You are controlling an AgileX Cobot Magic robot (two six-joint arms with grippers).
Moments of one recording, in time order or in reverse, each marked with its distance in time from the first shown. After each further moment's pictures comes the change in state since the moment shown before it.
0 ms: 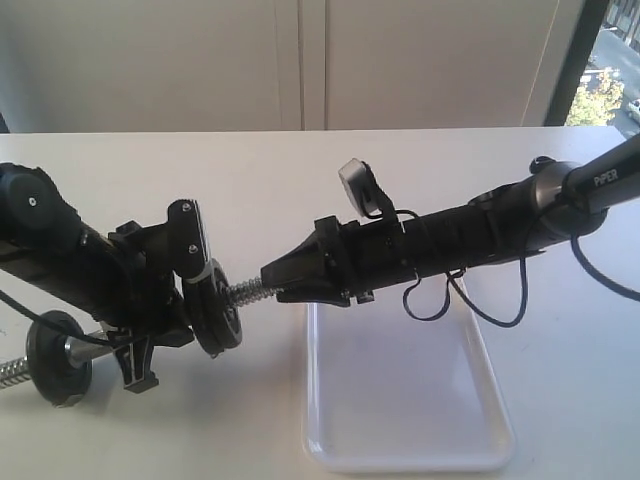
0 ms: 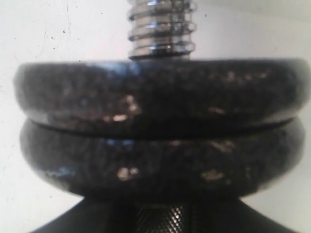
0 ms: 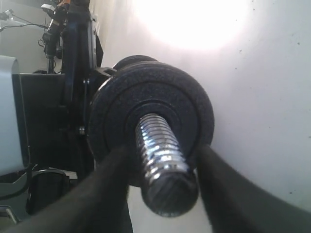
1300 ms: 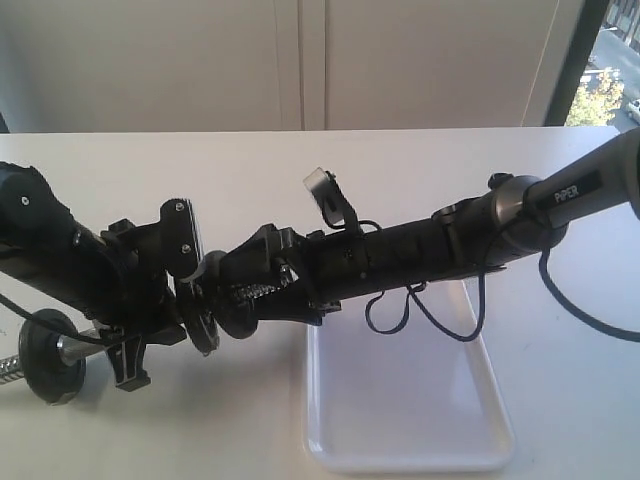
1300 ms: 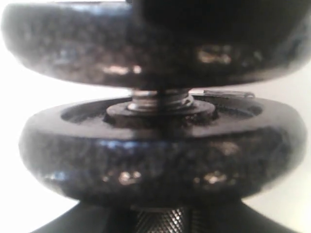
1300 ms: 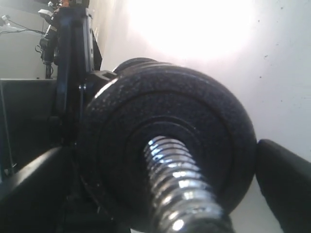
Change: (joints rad) left arm 0.011 -0.005 0.004 0.025 -0.001 -0.001; right arm 0.112 0.005 0.007 0.134 -0.076 -0.040
